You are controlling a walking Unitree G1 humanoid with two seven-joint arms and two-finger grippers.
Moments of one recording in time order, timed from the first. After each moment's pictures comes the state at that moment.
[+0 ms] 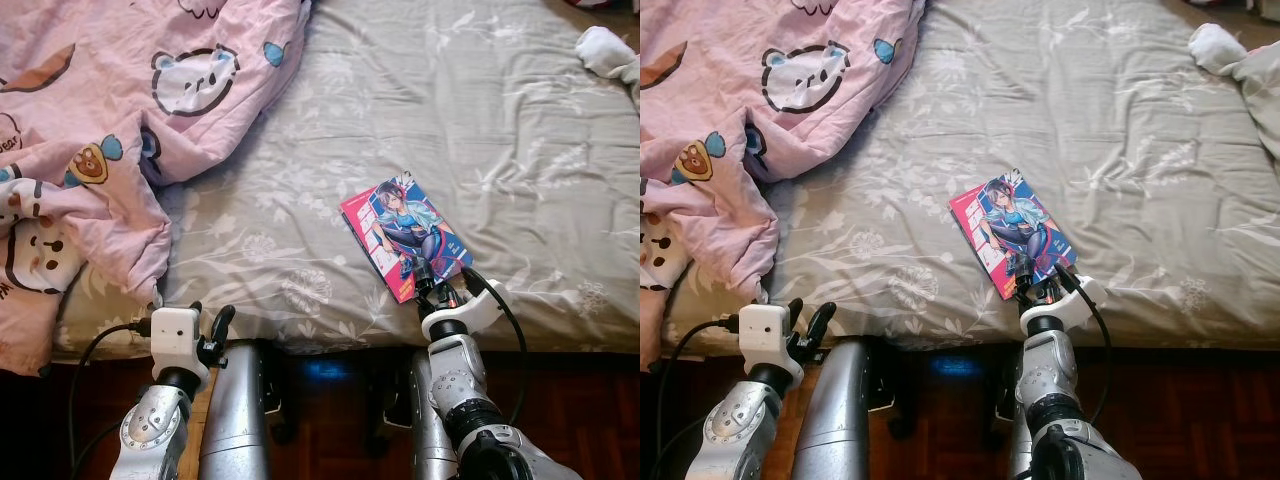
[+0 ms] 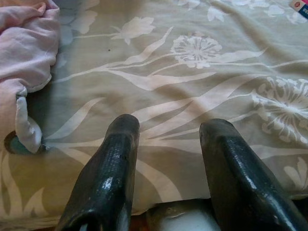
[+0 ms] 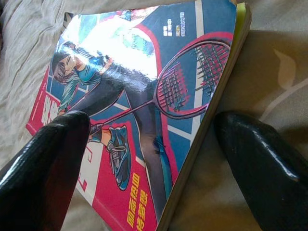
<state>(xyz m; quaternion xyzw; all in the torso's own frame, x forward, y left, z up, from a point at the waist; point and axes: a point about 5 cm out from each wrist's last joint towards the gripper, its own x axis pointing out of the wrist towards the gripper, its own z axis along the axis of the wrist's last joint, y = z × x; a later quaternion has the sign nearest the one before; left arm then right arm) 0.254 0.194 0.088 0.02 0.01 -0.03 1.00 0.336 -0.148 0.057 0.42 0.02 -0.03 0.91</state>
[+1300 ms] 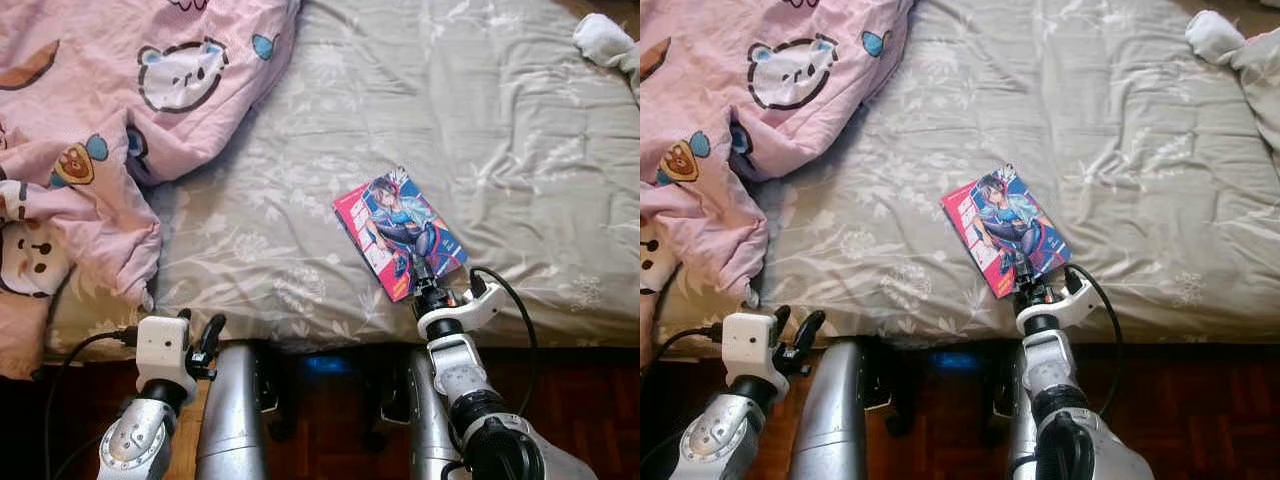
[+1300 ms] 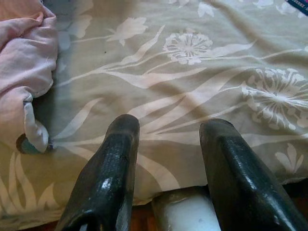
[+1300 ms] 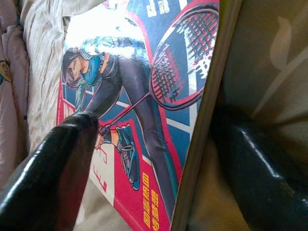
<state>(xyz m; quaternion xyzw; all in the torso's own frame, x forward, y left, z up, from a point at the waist) 0.232 0.200 0.098 0.04 0.02 -0.03 1.00 0.339 -0.139 0.054 0.53 0.04 0.03 0.85</state>
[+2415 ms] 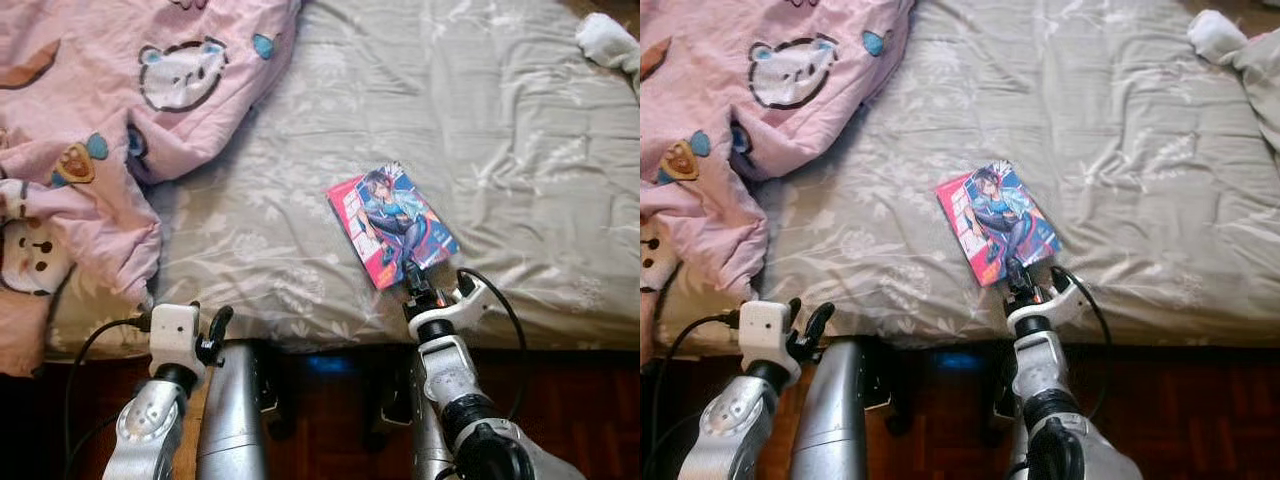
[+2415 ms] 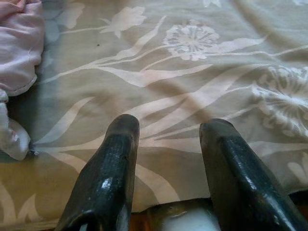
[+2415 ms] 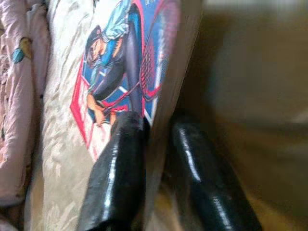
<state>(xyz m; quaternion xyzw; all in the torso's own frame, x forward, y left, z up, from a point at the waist) 0.258 0.197 0.089 0.03 0.02 -0.04 1.00 0.338 -0.131 0.060 0.49 0.01 0.07 0.87</state>
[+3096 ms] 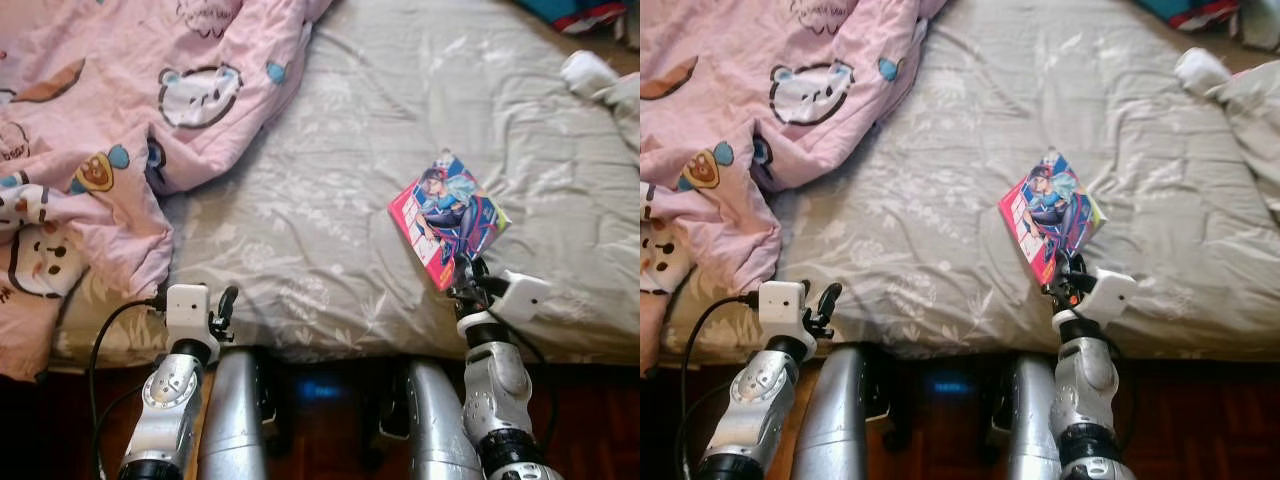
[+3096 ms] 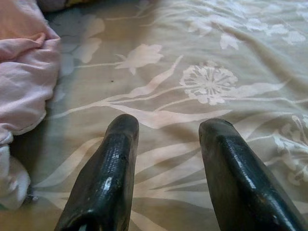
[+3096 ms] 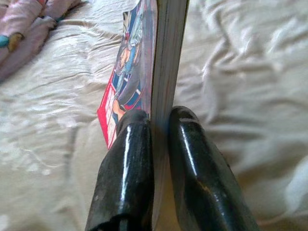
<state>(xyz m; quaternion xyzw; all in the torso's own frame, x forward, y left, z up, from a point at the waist) 0.297 0.194 0.078 0.02 0.00 0.00 1.00 0.318 -0.184 0.080 0.14 -0.08 -0.01 0.99</state>
